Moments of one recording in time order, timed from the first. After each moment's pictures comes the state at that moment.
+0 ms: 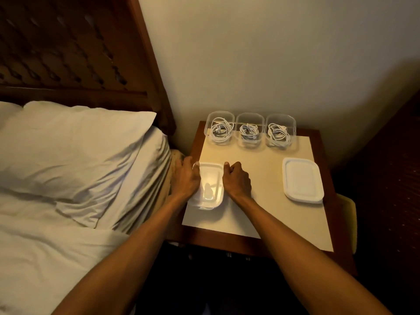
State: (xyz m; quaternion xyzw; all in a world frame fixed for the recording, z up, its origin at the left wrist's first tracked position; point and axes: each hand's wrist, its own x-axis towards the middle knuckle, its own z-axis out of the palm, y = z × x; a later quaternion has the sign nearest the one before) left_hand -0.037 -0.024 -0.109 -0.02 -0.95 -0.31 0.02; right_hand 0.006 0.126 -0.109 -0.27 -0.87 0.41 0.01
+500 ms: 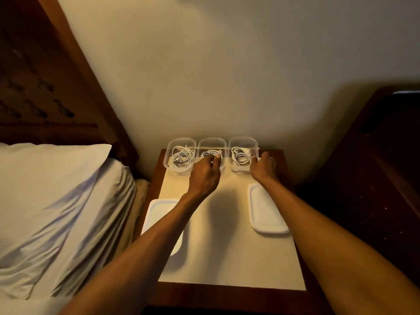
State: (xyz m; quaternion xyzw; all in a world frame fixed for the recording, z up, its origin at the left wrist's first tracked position) left_hand -0.086 0.156 -0.069 -0.17 -0.89 -0.42 0.02; right_hand -0.065 0.340 -0.092 -0.37 -0.85 0.36 0.08
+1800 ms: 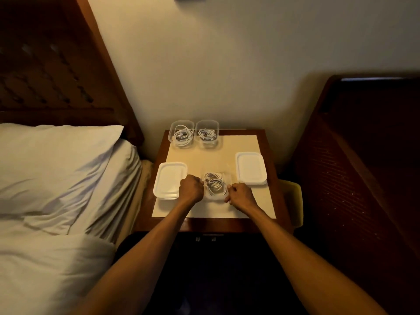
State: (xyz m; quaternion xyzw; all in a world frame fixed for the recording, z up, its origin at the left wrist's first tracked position) left_hand 0.065 0.072 -0.089 -0.03 -0.93 -0.35 -0.12; right_hand 0.143 0.226 -0.105 -0.24 -0.85 0.46 -0.04
